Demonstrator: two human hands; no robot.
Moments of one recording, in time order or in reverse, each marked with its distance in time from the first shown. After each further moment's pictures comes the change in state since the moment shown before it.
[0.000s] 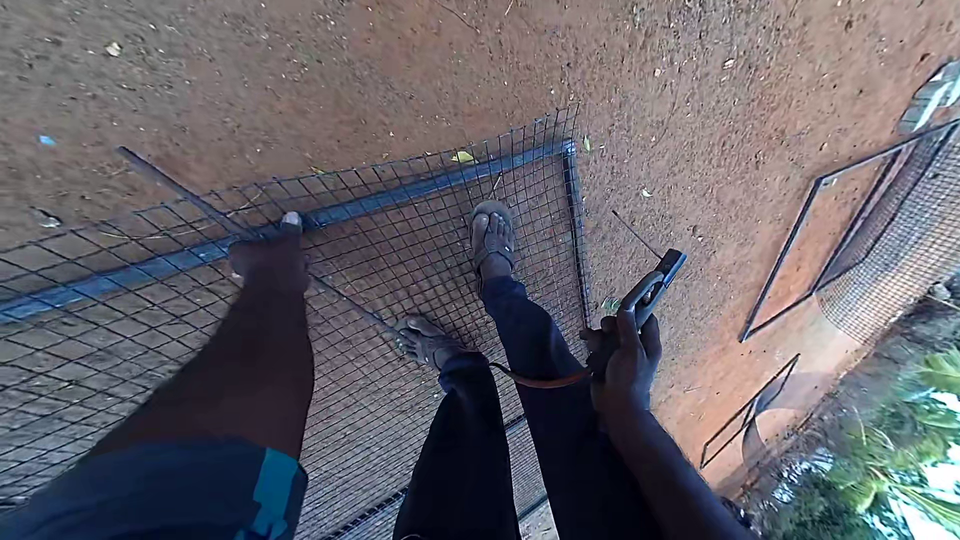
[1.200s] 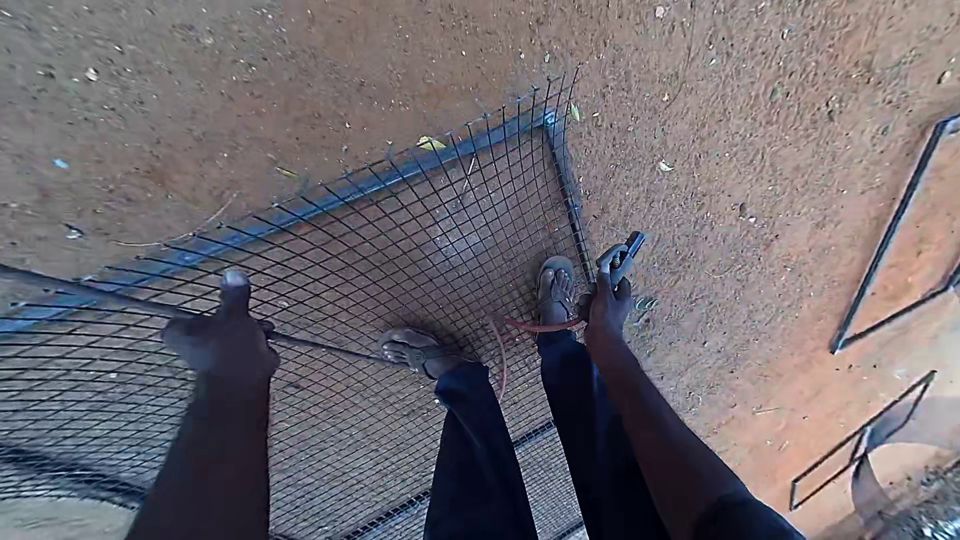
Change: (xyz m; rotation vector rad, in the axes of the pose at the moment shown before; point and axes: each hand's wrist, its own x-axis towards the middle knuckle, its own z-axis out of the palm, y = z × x) left_hand -0.135 -0.050 -0.013 -0.140 0.272 0.164; right_hand 0.192 0.134 -0.055 0.001 -0.013 0.190
